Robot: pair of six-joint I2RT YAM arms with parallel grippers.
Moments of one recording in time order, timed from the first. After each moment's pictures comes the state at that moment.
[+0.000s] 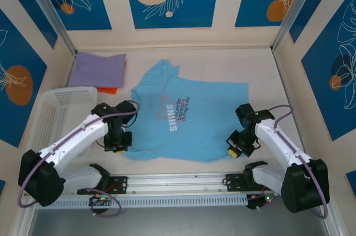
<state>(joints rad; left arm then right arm) -0.58 1.20 0.91 -1.38 0.06 -0.70 0.22 1.08 0.66 -1.26 -0.30 0.97</state>
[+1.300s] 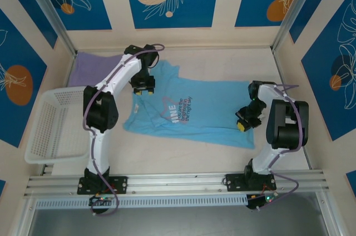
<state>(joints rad) -0.42 2.14 2.04 -1.45 -0.03 -0.47 -0.12 1.69 1.04 -1.16 -0.18 0.87</state>
